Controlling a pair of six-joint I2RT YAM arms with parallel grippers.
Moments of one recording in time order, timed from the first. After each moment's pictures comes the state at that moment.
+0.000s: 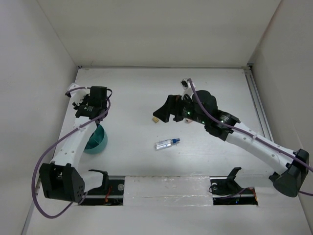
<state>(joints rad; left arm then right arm) -0.16 1.19 1.02 -0.65 -0.87 -0.85 0.83 1.22 1.13 -0.18 -0.10 0.66</state>
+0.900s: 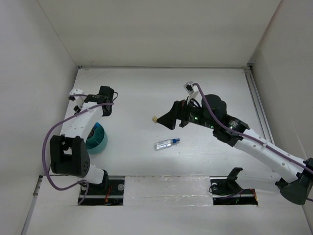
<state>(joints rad) -0.15 1.47 1.13 -1.03 -1.12 -1.23 0.83 1.10 1.07 -0.17 -0.22 0.61</state>
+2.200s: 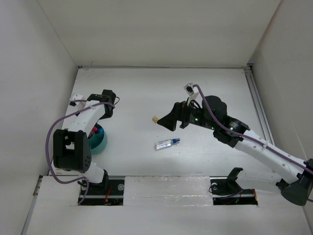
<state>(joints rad) -0.15 1.52 1.12 -1.16 -1.07 -1.44 0.83 1.09 1.05 -0.16 -0.24 0.61</state>
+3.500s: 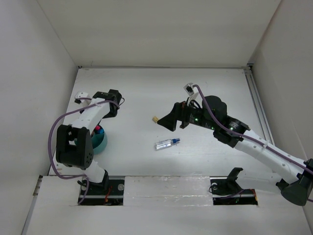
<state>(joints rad) -0.21 1.58 1.17 -1.23 -1.11 -1.51 0.83 1.09 1.05 -0.16 -0.24 0.60</state>
